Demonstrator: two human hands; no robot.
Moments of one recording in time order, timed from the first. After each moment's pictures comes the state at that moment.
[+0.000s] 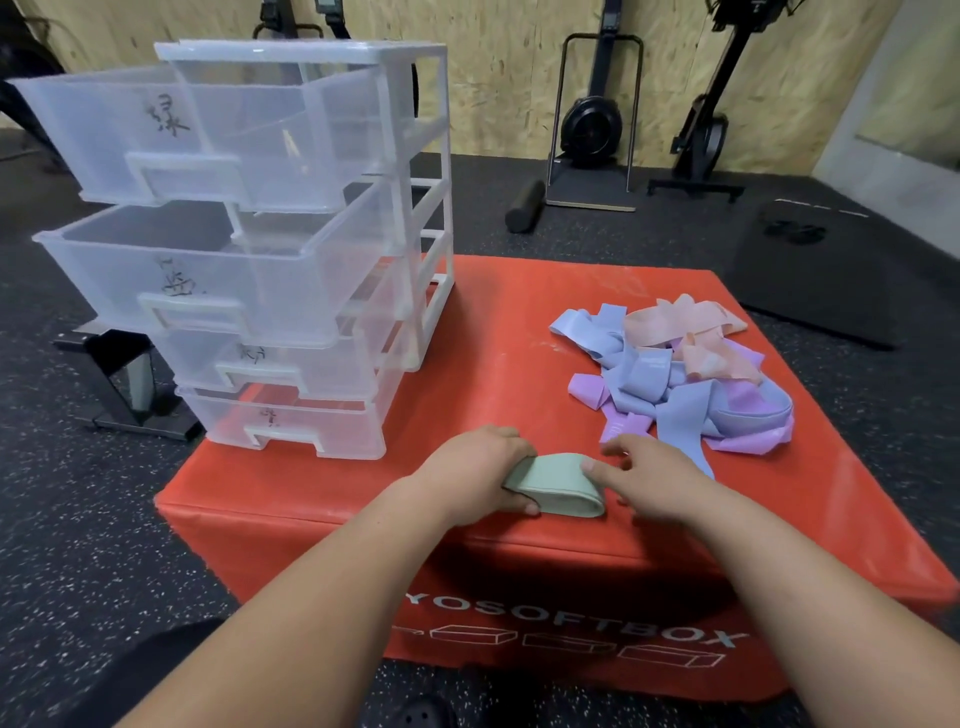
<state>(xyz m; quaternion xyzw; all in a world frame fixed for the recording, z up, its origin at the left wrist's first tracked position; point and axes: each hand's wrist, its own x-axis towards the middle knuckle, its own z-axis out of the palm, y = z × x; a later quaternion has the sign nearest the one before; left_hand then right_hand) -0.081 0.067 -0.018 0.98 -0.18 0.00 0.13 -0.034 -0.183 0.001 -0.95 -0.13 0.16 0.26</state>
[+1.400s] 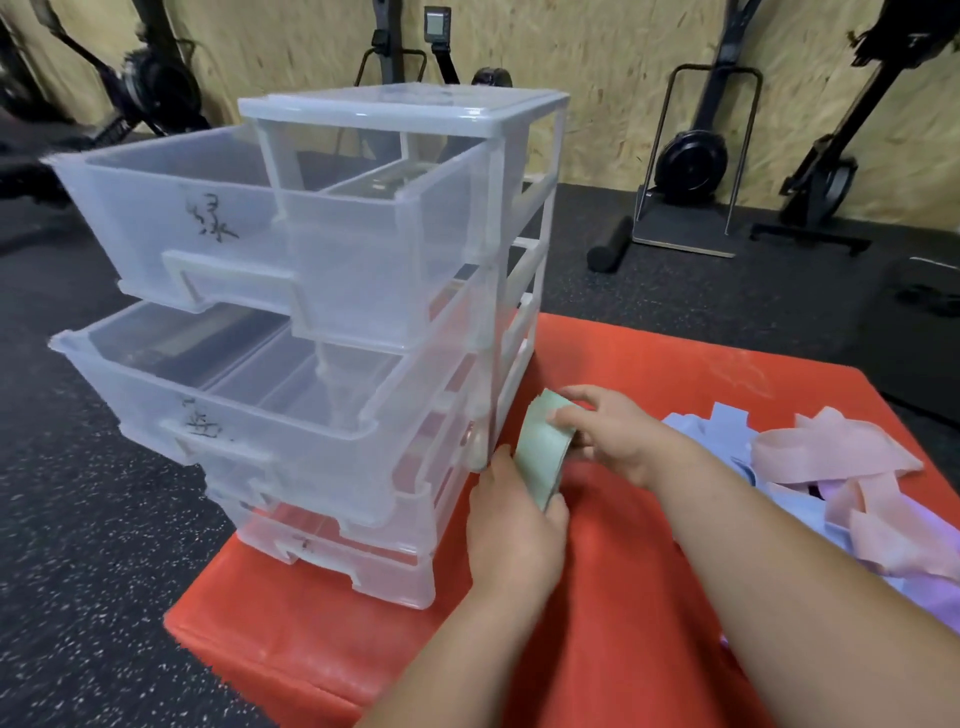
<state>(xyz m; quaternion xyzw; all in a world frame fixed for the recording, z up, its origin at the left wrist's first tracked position) 0.003 0.100 -0.011 0.85 0.30 0.22 0.37 0.168 0.026 0.031 -0.75 -0.14 0.29 0.58</state>
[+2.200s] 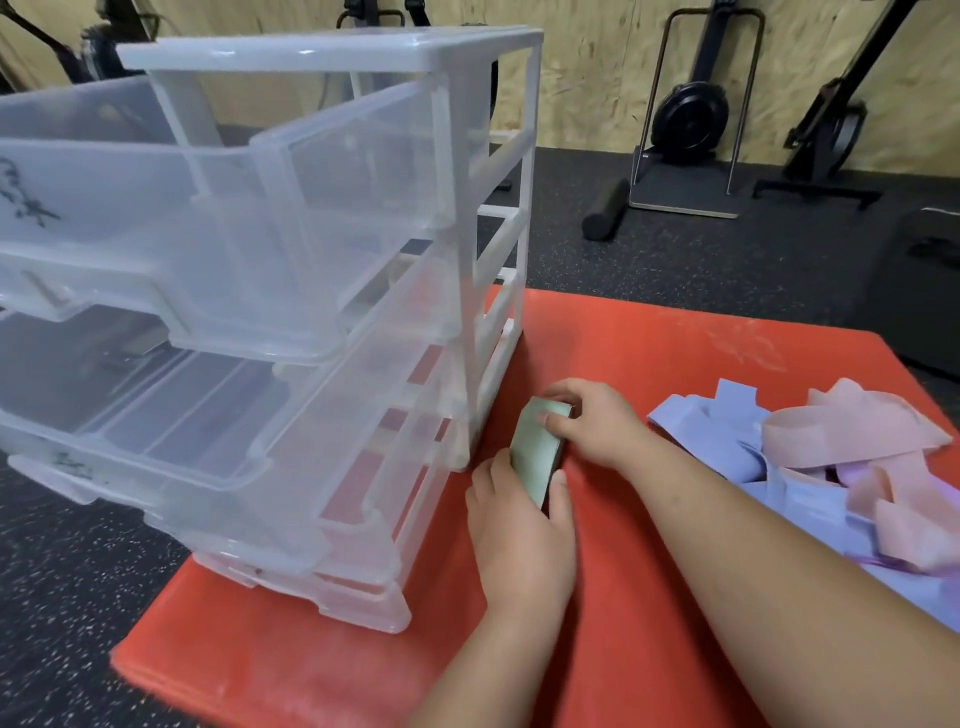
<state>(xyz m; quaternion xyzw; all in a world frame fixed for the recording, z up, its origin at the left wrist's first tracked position) 0.035 0.077 -0.044 0.83 0.32 0.27 0.37 0.219 0.026 -0.022 -0.88 -0.26 0.11 0.37</state>
